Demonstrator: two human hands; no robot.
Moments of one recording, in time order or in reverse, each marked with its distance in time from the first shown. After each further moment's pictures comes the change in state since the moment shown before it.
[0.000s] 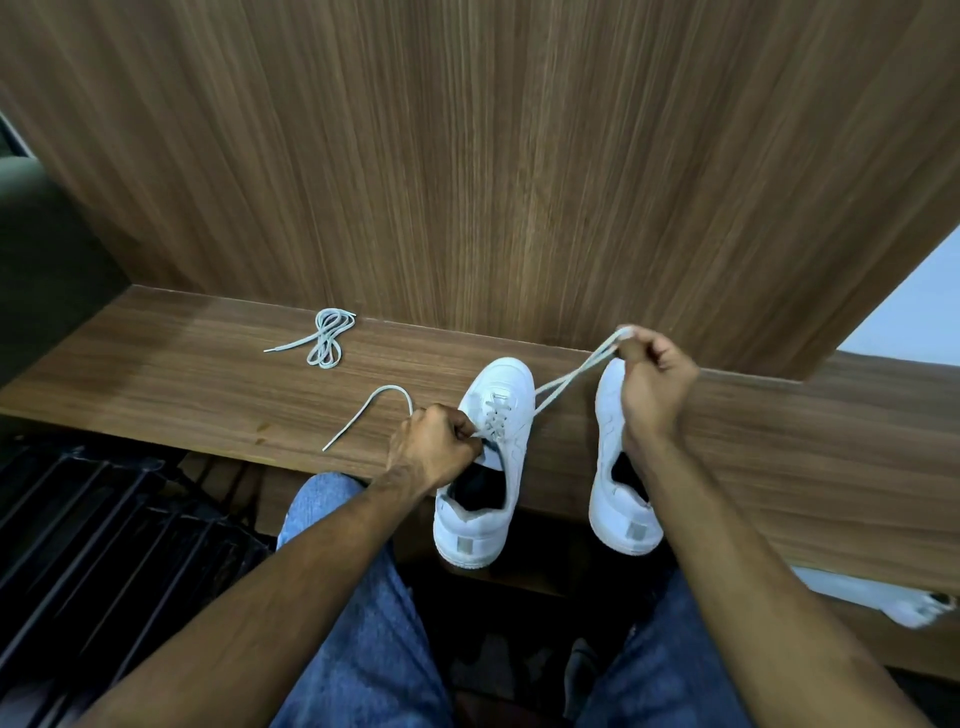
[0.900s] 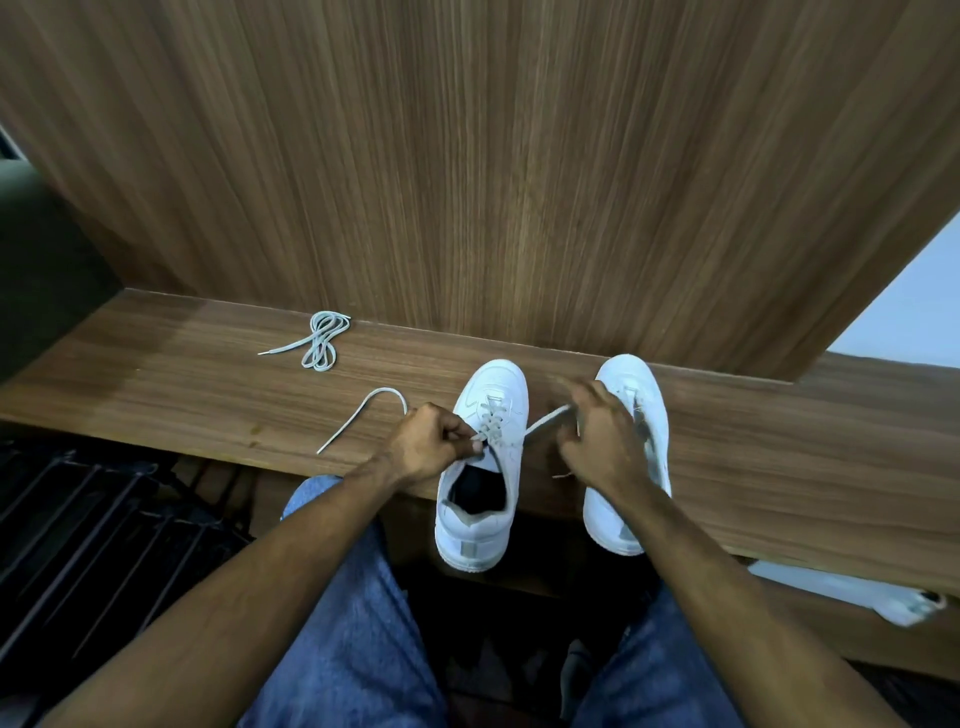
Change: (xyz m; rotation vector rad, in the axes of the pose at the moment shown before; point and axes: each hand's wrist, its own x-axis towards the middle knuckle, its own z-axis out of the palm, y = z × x) left_hand 0.016 -0.015 -0.004 -0.240 -0.245 0.140; right_hand -0.030 0.036 -0.022 -0.986 -0.541 -0.366
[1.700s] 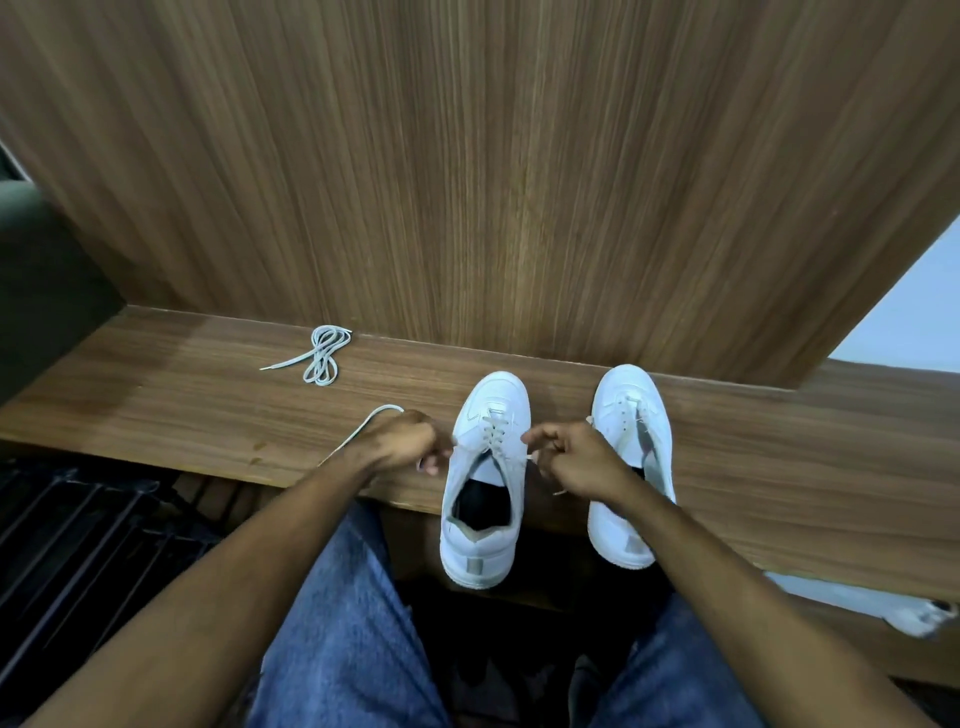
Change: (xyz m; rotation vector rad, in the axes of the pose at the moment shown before) left_hand -0.001 0.011 -0.035 -0.082 -0.104 -0.251; right_hand 0.006 -0.018 -0.001 0.374 -0.493 0.220
